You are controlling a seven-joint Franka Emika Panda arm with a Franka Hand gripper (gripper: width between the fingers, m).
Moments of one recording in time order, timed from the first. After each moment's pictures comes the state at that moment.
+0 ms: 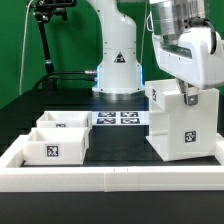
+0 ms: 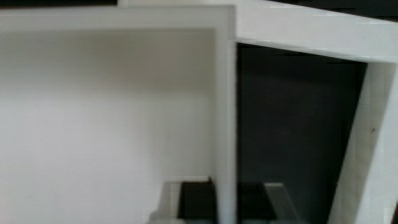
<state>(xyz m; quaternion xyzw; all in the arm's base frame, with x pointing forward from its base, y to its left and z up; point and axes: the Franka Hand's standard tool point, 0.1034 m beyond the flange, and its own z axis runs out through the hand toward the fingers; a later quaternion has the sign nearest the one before) 0.562 0.090 0.104 -0.76 0.64 0.06 0.06</state>
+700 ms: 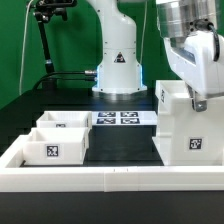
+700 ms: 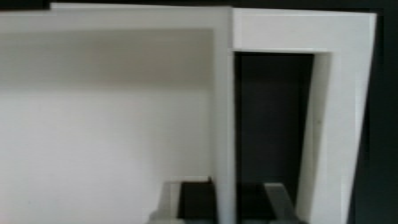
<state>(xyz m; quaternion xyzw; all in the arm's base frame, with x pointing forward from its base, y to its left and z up) 0.605 0.096 0.103 -0.72 0.69 0.07 0.05</state>
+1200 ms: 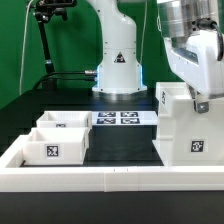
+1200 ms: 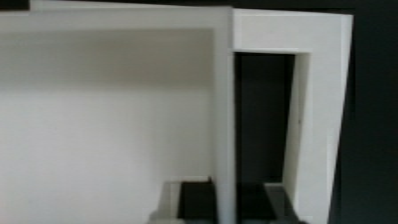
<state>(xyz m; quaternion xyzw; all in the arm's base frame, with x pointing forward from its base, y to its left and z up) 0.605 0.096 0.103 -0.73 0.68 0.07 0.05</state>
